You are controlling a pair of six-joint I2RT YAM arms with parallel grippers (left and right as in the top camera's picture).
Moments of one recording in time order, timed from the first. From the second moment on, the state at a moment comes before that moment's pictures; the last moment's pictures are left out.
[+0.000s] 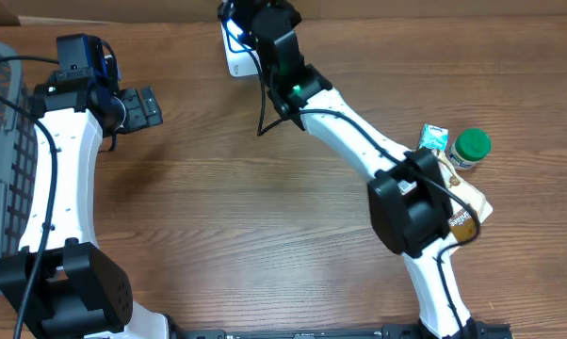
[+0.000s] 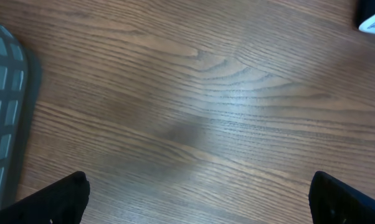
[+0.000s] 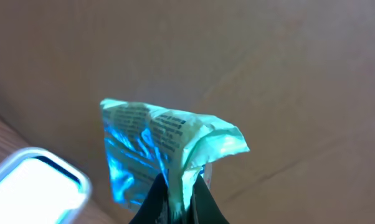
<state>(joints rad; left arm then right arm) 0.16 1.72 1.56 -0.98 -0.03 -0.18 0.59 2.32 1.97 0.27 0.44 -0.76</state>
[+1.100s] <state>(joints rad) 0.16 1.72 1.56 -0.98 -0.03 -0.18 0.59 2.49 1.97 0.43 0.38 -1.20</state>
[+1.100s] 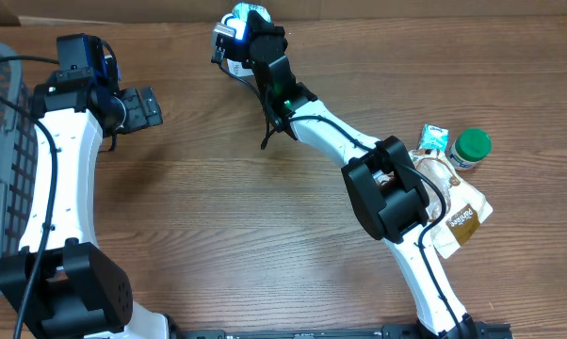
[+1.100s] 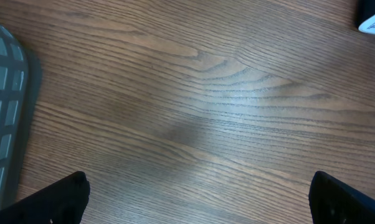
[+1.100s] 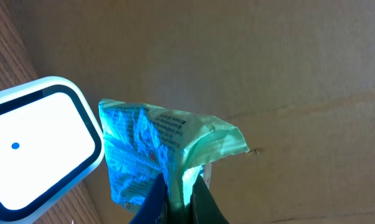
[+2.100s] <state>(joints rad) 0.16 1.72 1.56 -0.98 -0.03 -0.18 0.55 1.76 1.98 -0.57 0.25 -0.21</state>
